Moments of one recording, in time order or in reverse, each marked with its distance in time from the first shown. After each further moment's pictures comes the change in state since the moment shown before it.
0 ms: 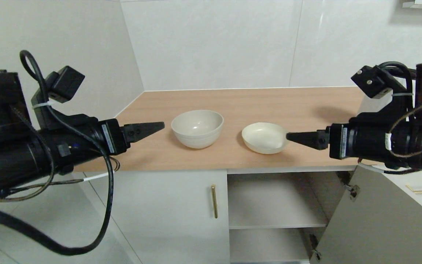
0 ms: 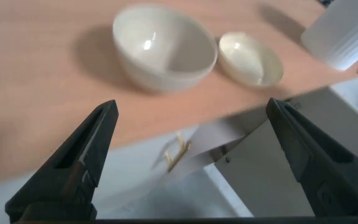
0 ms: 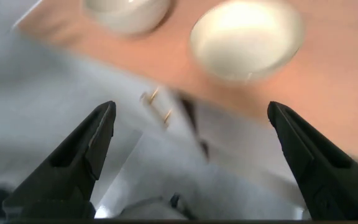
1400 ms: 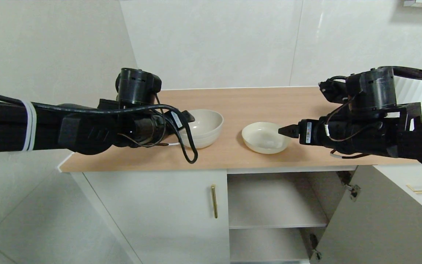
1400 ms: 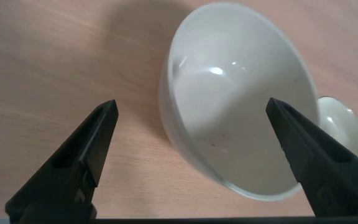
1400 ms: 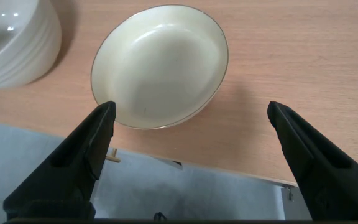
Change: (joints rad) left arm -0.114 0.493 -0.518 0.295 0.427 -0.388; right arm -0.058 0.249 -0.169 0.038 -0.183 0.090
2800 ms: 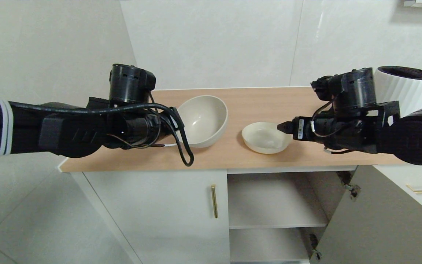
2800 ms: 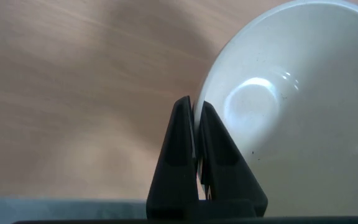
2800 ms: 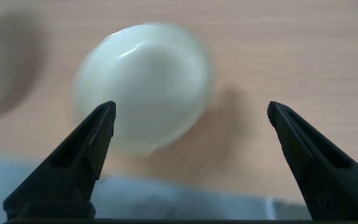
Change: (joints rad) left arm -0.014 -0.059 0.043 0.005 -0.007 0.009; right arm 0.016 0.082 -0.085 0.001 -0.156 -0.003
